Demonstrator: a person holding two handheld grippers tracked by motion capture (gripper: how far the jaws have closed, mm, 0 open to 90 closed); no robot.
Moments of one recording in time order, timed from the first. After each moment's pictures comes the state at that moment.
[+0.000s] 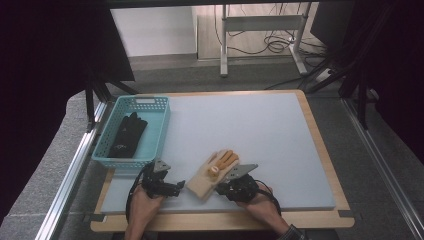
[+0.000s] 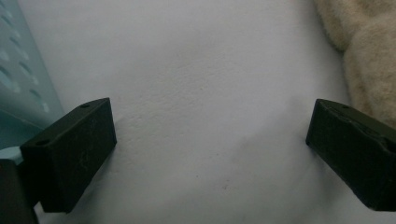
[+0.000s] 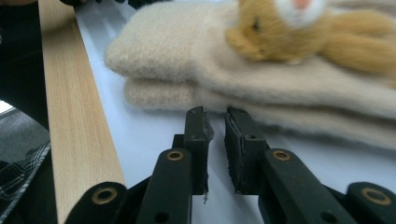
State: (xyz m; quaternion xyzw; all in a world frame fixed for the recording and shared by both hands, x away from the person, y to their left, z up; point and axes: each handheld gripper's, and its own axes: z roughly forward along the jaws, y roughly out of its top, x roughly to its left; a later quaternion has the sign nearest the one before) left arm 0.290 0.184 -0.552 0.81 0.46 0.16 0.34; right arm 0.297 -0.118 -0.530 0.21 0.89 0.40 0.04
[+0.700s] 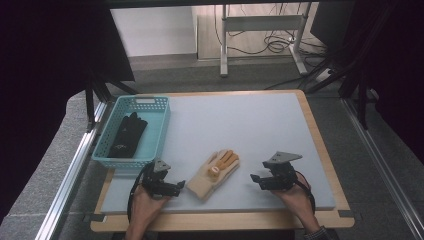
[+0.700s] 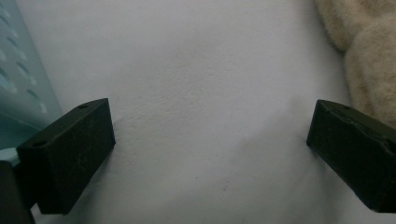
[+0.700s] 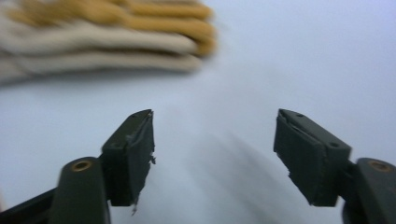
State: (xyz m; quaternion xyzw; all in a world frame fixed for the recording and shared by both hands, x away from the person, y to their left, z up) left arm 0.291 0.184 -0.553 0.81 0.46 0.16 0.34; right arm 0.326 -0.221 -0.512 0.33 0.85 0.38 0.14
